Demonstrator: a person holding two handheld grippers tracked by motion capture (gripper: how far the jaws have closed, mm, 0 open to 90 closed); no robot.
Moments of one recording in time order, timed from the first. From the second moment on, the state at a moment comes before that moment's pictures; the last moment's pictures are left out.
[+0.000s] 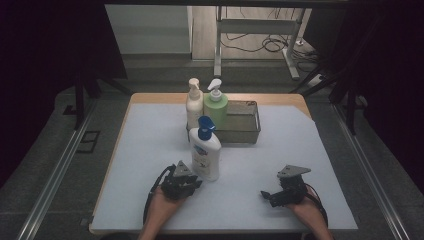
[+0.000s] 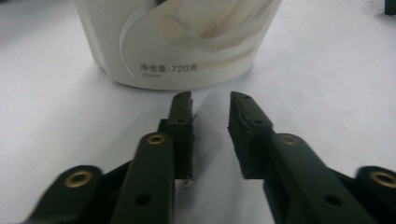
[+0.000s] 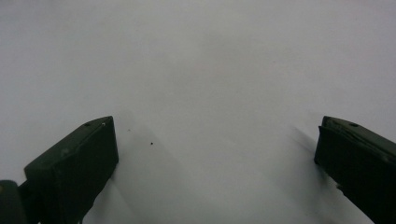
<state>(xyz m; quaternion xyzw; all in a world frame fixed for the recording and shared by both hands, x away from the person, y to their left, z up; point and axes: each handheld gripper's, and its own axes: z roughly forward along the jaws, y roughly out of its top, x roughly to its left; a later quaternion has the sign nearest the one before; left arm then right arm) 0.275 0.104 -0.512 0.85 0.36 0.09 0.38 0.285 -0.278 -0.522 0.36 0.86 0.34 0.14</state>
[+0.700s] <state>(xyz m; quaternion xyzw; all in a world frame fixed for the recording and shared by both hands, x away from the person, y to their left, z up) 0.246 0.137 -0.512 0.83 0.41 0.13 0.36 0.279 -0.261 -0.501 0.33 0.86 0.37 0.13</state>
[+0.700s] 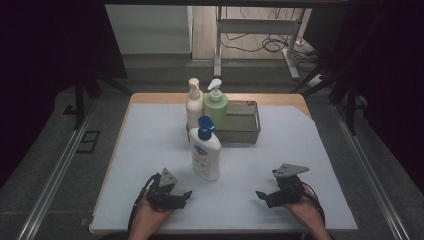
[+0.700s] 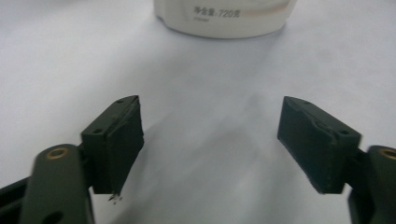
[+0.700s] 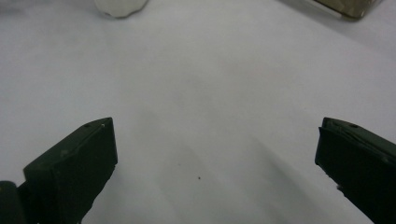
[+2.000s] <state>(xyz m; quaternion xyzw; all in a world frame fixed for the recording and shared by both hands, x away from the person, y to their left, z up) 0.240 0.136 -0.524 0.83 0.42 0.15 0.34 0.289 -0.198 -0.452 0.27 0.86 0.43 0.11</state>
